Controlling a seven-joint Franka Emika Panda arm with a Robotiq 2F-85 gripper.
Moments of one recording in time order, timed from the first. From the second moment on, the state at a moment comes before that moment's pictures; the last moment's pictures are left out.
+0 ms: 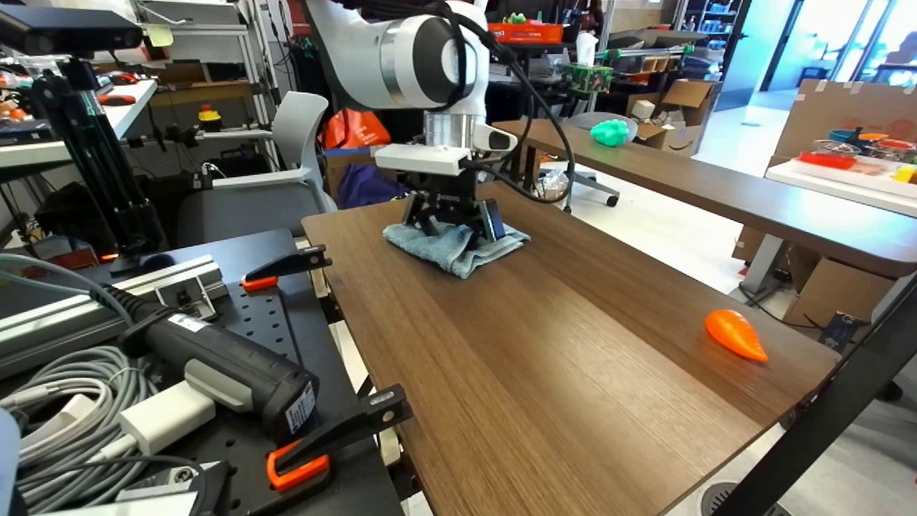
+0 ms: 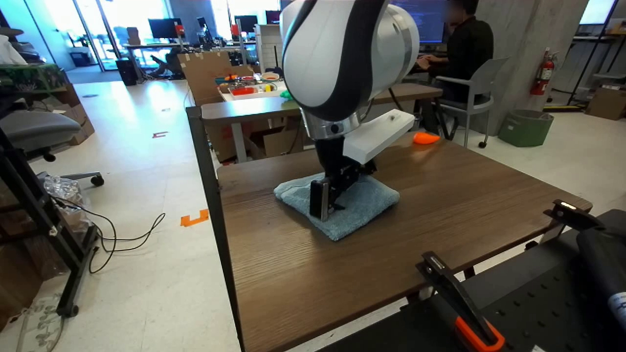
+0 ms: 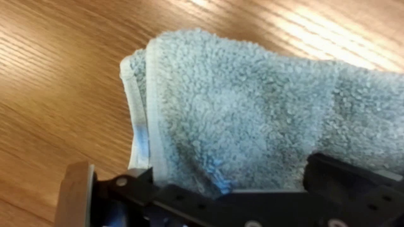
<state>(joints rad) 0.30 0.75 0.00 -1.91 -0.29 2.47 0.07</state>
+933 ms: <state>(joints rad) 0.29 0.80 0.02 -1.81 -0.31 2.48 0.03</state>
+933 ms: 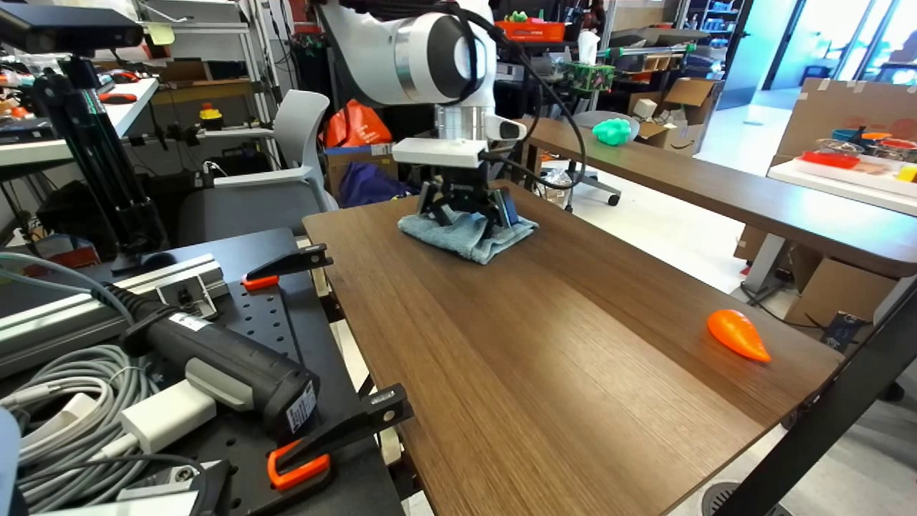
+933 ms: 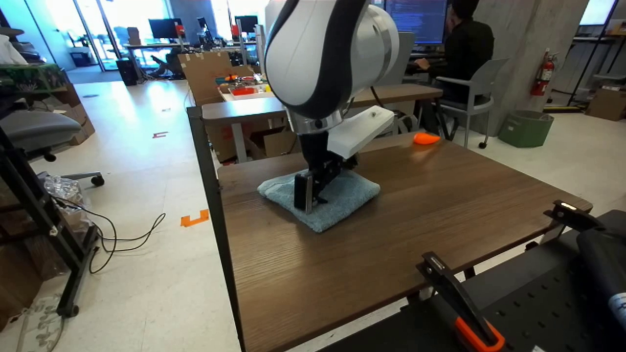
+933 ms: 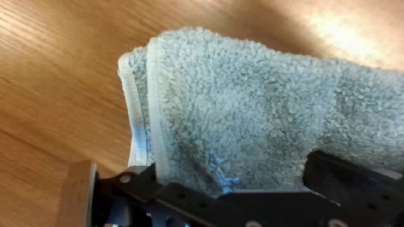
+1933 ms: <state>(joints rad) 0.22 0.96 0.17 -1.54 -0.10 2.47 -0.09</state>
